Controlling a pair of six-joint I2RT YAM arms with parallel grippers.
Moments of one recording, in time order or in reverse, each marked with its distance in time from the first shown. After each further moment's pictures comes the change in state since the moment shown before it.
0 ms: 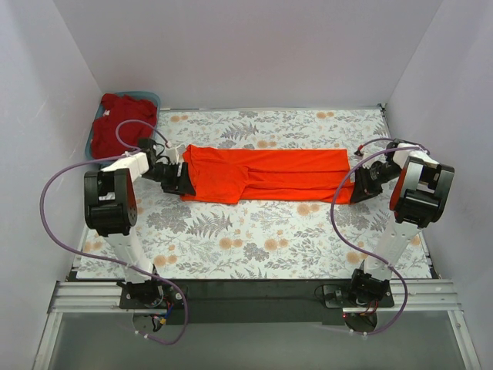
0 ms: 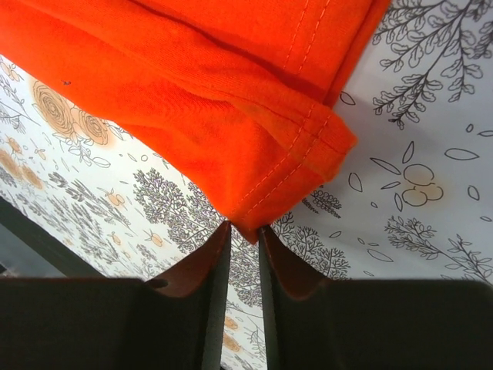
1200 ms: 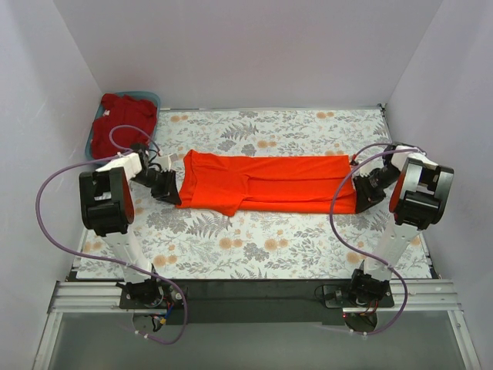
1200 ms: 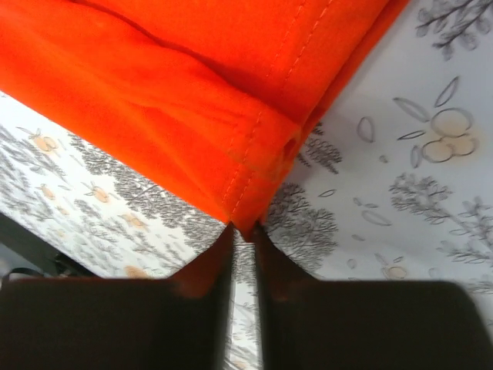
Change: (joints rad) left arm 0.072 0.026 0.008 -0.138 -0.113 0.055; right arm 0.008 -0.021 -0.048 -0.038 0.161 -0.176
